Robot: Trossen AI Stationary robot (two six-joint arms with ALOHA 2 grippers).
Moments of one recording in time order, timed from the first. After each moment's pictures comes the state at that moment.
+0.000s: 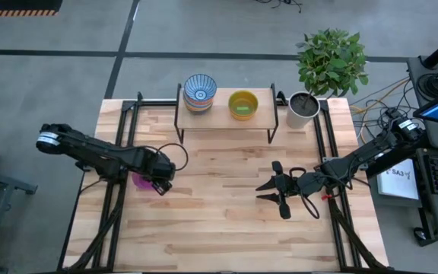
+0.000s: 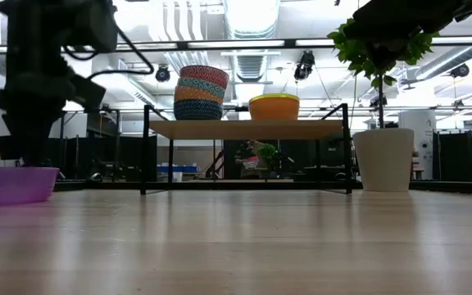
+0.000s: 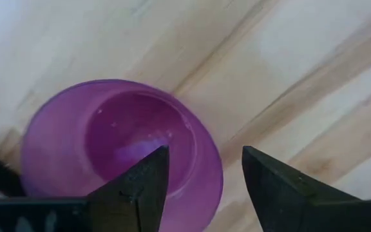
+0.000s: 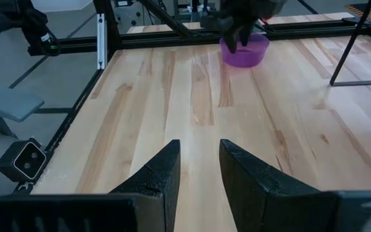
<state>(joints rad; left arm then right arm) -0.16 1.26 0.74 -1.02 -0.06 -0.94 0.46 1.12 0.57 0.20 0.32 0.24</state>
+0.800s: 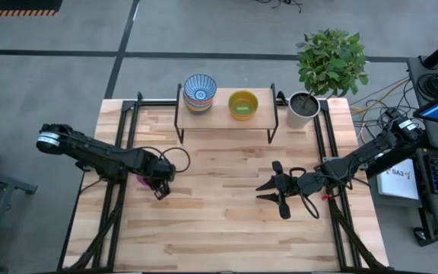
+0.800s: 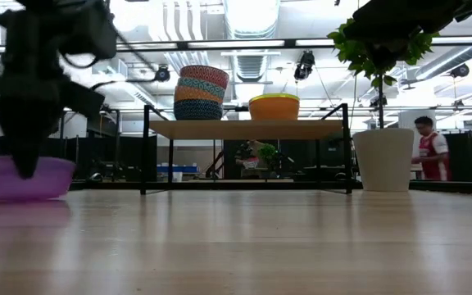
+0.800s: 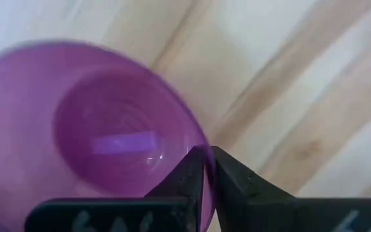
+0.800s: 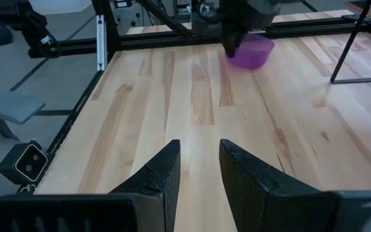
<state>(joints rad) -0.16 1.26 0.66 -0.88 0.02 -0.79 0.46 1.12 0.57 0.20 0.32 0.25</state>
